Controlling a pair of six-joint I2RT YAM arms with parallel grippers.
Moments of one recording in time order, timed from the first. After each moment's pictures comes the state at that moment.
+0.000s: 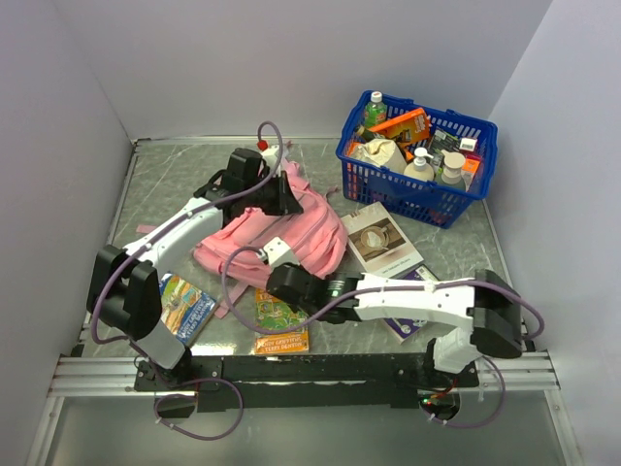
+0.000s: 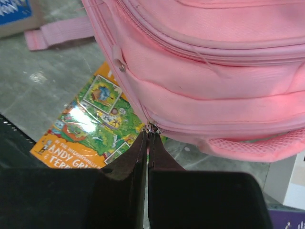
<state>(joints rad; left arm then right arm) -0.49 1.61 1.29 -0.27 0.43 -0.44 1.30 1.48 1.10 -0.44 0.48 0.33</state>
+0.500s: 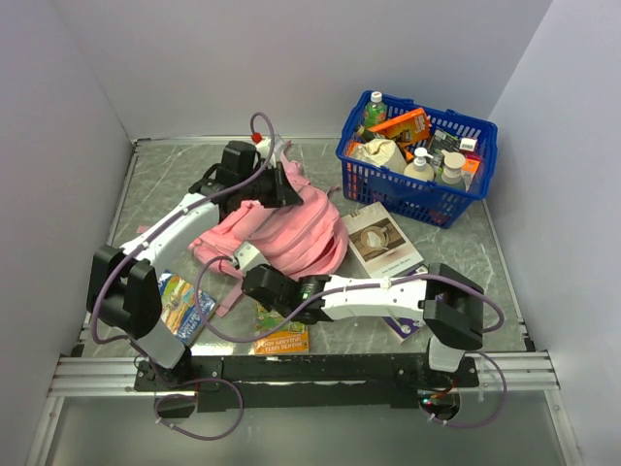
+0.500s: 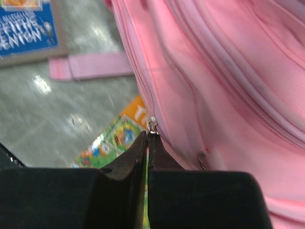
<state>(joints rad) -0.46 1.61 1.33 -0.26 0.47 -0.52 1.31 1.73 1.21 -0.25 0.47 0.24</state>
